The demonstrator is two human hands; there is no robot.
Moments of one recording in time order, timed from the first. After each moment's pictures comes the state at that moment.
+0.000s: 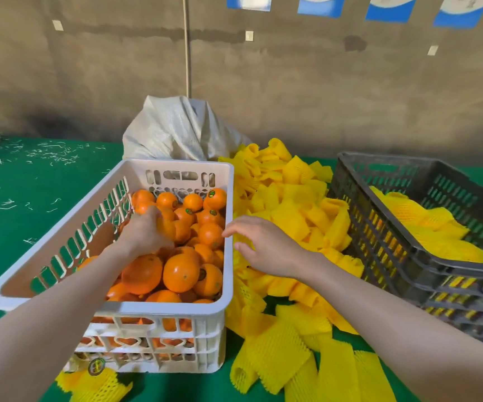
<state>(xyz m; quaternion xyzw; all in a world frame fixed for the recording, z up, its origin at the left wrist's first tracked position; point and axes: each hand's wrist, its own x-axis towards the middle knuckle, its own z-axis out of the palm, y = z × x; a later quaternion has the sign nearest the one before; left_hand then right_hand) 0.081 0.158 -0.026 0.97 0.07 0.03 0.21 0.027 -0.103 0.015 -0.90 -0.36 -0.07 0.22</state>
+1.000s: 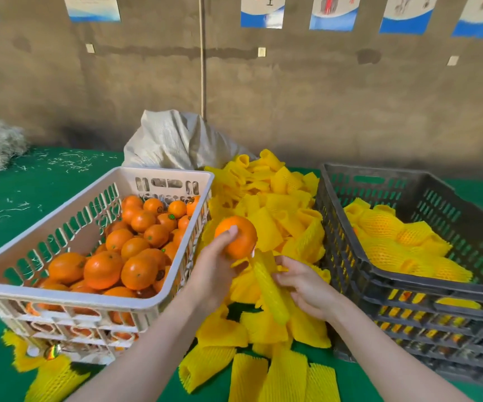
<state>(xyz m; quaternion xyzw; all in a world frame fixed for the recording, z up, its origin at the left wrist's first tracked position) -0.022 -0.078 0.005 0.50 0.04 -0.05 0.86 0.000 -0.250 -0.027 -0.63 -0.07 0.24 0.73</state>
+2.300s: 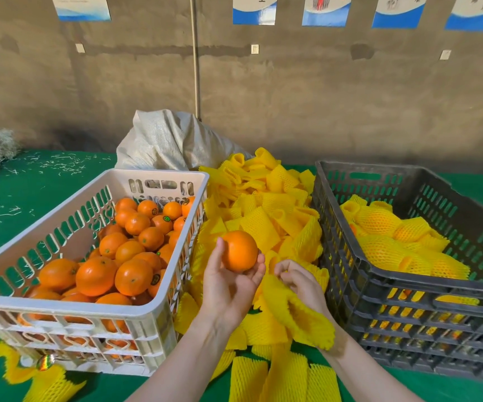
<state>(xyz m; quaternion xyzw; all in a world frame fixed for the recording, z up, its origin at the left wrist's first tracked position) -0.019 -0.110 -0.012 0.21 0.13 -0.07 0.97 -0.031 -0.250 -0.030 -0.67 -0.05 0.06 0.74</state>
